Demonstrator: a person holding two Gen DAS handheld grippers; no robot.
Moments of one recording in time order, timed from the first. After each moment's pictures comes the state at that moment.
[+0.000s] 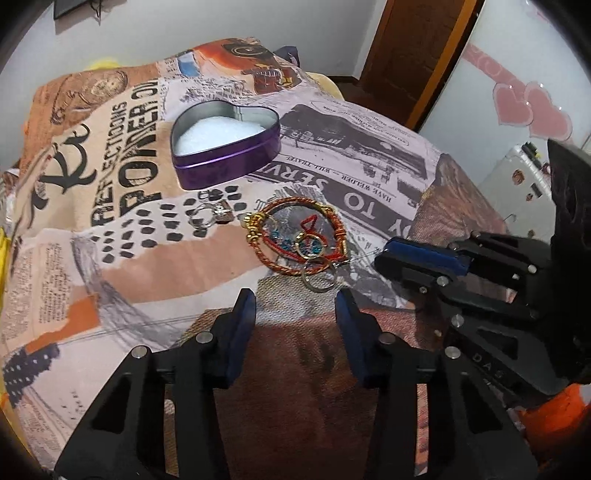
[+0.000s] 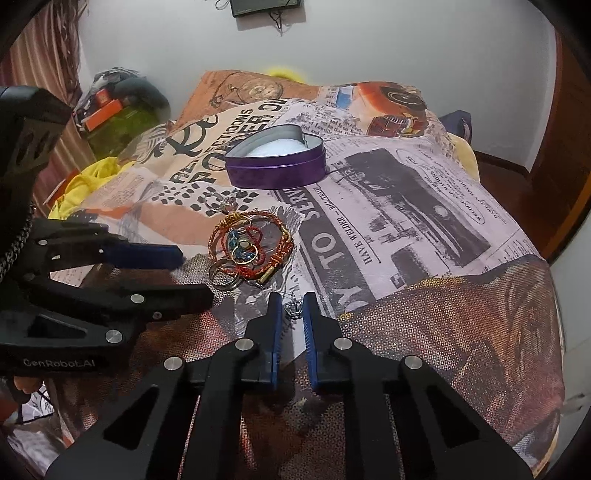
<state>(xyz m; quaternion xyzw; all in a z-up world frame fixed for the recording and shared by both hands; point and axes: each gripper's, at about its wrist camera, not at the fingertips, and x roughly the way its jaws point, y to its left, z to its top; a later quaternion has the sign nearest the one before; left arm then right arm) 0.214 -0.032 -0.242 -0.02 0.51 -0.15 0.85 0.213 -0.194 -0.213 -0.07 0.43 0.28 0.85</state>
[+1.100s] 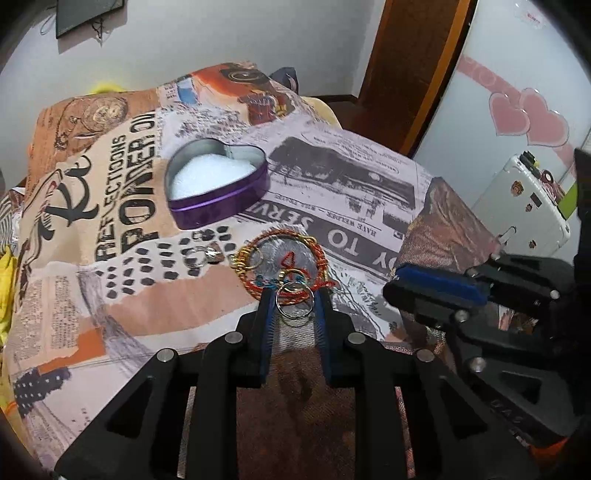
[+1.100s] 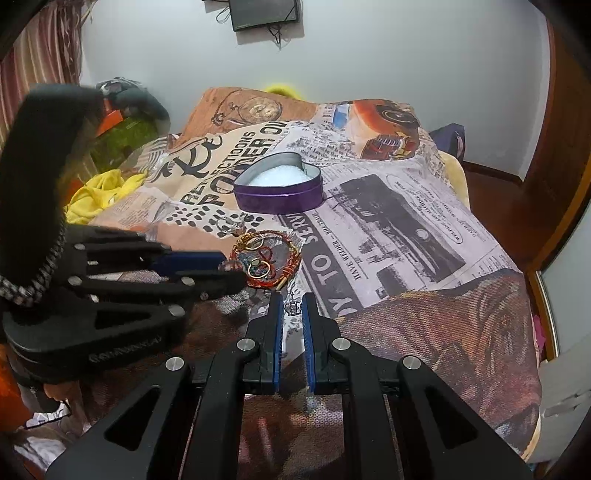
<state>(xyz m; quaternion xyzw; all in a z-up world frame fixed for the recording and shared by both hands) 0.216 -0.042 -0.221 -0.01 0.47 -0.14 0.87 0.202 -0.197 -0.187 -0.06 0.41 0.28 0.87</state>
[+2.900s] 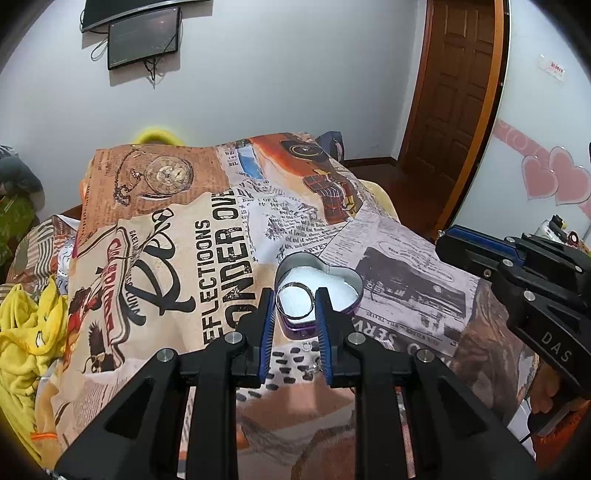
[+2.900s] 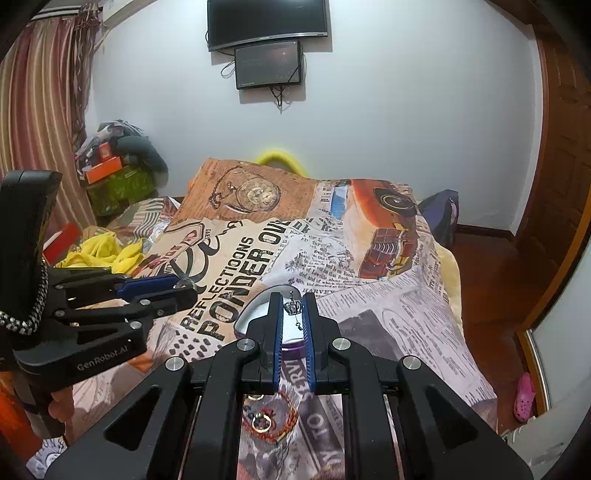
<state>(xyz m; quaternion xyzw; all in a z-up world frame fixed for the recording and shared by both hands) 0.258 0.027 -0.153 -0.02 0.37 -0.06 0.93 0.253 -0.162 -0.114 -0.06 0.30 0.27 0.91</state>
